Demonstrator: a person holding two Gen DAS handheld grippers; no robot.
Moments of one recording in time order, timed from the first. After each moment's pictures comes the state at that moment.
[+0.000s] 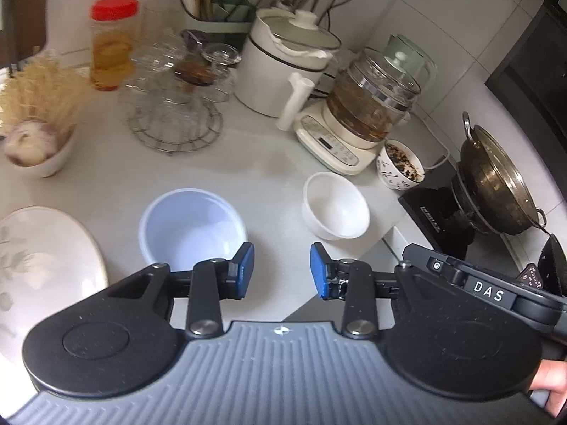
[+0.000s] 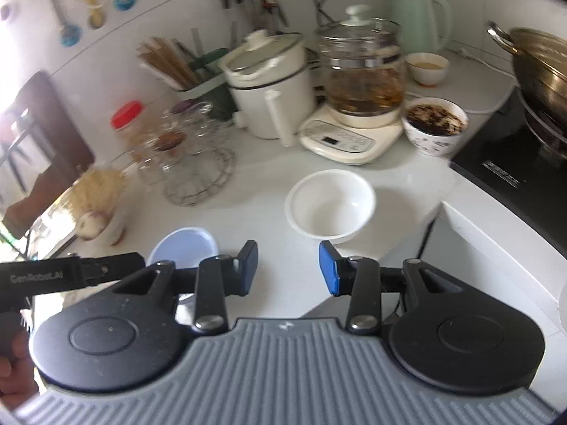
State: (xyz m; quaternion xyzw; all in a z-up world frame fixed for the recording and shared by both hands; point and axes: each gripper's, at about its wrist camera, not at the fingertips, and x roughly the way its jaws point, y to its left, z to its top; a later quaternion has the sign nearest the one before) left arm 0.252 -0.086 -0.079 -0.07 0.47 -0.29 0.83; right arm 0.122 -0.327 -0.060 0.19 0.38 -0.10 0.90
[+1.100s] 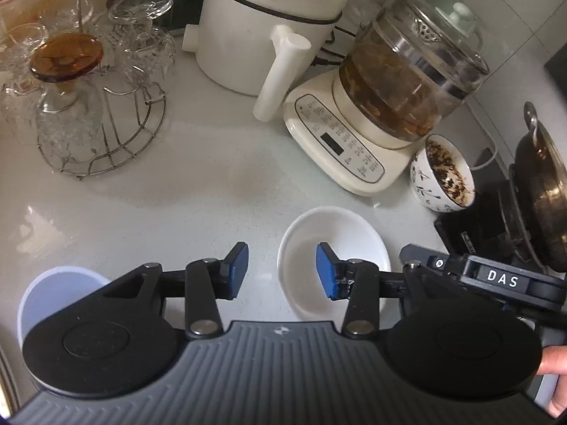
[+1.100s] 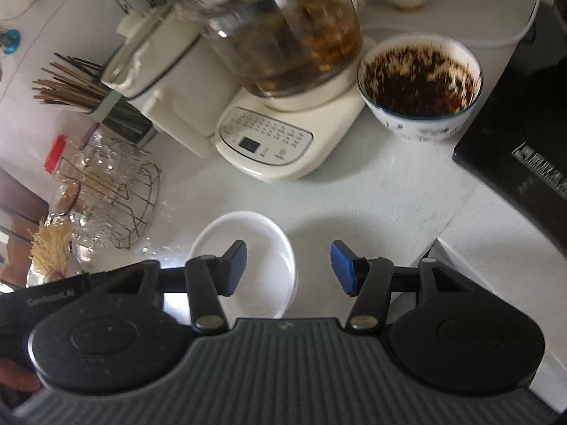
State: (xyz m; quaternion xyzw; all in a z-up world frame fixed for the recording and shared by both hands) left arm 0.379 -0.245 -0.160 -0.04 0.53 -0.25 0.81; right arm 0.250 -0.488 -0.161 0.31 0.47 -0.06 0.82
